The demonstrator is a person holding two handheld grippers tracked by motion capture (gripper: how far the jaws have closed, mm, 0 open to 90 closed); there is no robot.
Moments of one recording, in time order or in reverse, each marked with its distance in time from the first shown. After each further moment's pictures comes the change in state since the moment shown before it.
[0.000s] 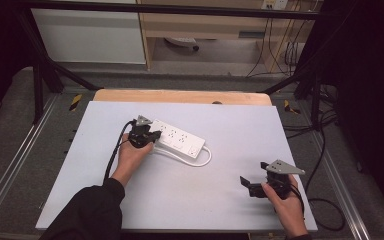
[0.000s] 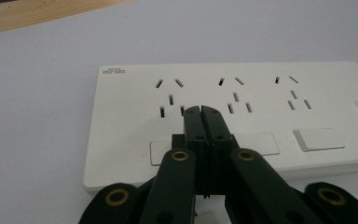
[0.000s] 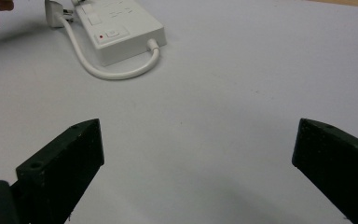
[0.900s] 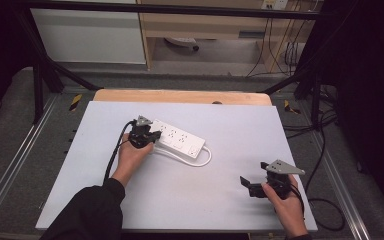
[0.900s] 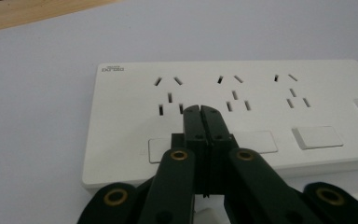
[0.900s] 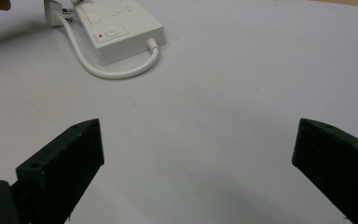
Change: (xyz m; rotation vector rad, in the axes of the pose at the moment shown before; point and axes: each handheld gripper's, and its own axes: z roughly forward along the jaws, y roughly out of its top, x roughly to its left) left arm -0.001 0.000 -0.001 0.007 0.003 -0.004; right arm 0.000 0.000 0.000 0.003 -0.001 -0.001
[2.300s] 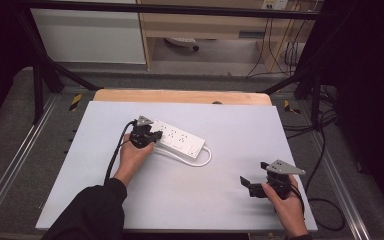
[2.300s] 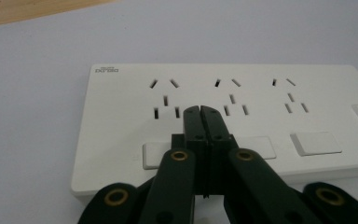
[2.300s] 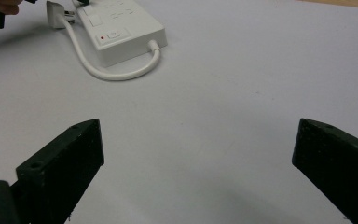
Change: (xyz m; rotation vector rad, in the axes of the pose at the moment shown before) left arm 0.001 -0.001 0.005 -0.015 -0.022 -0.032; right arm 0.000 0.000 -0.001 -0.006 0.005 0.002
